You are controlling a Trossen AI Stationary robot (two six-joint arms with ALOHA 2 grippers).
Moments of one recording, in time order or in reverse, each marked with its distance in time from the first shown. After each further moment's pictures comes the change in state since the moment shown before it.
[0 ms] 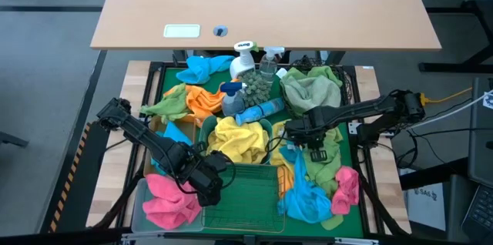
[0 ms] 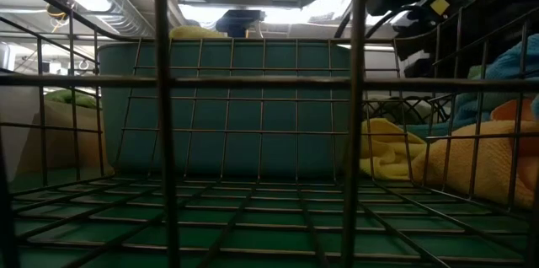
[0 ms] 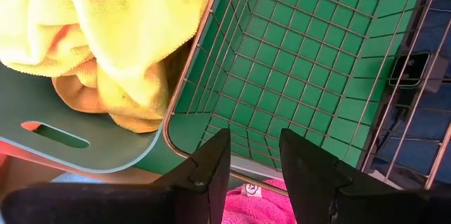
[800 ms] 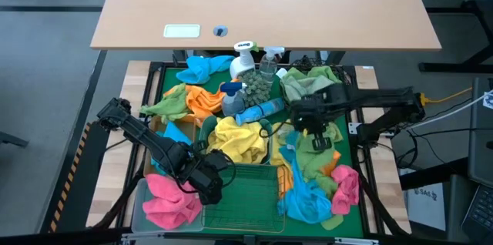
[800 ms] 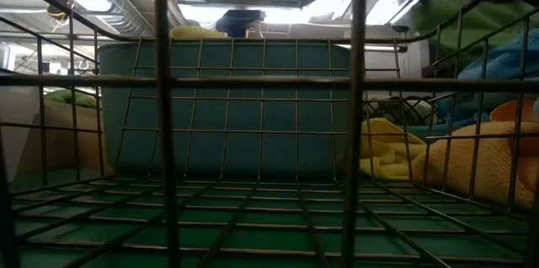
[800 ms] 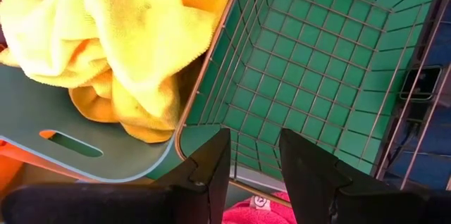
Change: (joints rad) left arm 0.000 0.000 0.000 0.000 -0.054 0.000; right arm 0.000 0.000 0.607 -0.361 0.104 -0.055
